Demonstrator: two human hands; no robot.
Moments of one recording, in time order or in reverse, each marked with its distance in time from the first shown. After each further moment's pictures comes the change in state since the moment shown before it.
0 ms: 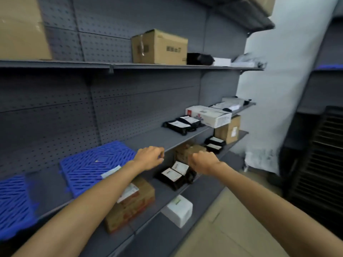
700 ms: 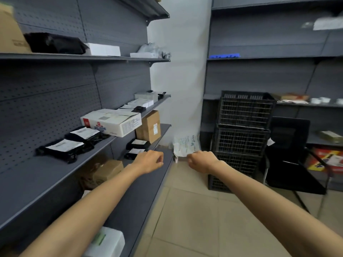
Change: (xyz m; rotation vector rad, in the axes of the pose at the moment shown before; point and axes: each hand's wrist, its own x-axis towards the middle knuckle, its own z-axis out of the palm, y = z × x) left_hand 0.319 0.328 0.117 -0.124 -0.118 0.499; right_hand -0.062 0.393 0.083 0.005 -0.121 0.490
